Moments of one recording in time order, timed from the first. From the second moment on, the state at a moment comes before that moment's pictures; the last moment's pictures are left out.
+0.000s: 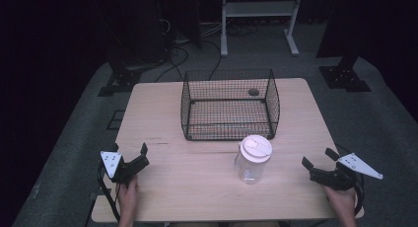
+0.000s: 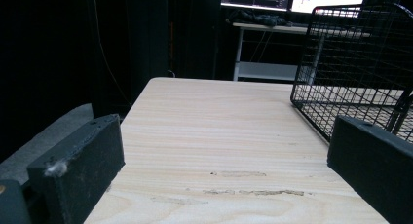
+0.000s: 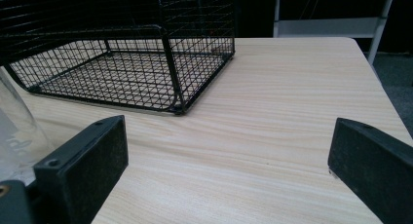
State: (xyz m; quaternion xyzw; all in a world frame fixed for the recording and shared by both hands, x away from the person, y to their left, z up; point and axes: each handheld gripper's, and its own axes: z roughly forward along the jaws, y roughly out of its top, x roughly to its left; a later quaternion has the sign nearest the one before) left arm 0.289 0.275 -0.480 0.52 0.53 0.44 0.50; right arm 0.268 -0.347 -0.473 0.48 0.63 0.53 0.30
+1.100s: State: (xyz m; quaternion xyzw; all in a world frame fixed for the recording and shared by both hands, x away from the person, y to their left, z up) left arm 0.289 0.273 -0.479 0.52 0.53 0.44 0.50; right arm 0.245 -0.313 -0.409 0.40 0.67 0.56 0.28
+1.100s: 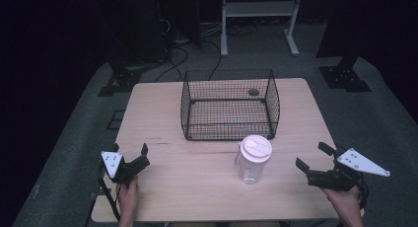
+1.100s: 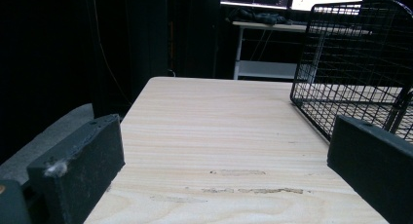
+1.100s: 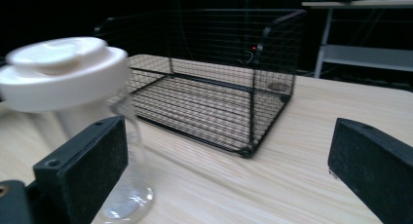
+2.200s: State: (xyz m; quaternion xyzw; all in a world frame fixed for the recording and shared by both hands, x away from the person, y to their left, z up) left arm 0.288 0.274 -0.479 0.52 0.53 0.44 0.50; right arm 0.239 -0.230 -0.394 0.31 0.74 0.56 0.22
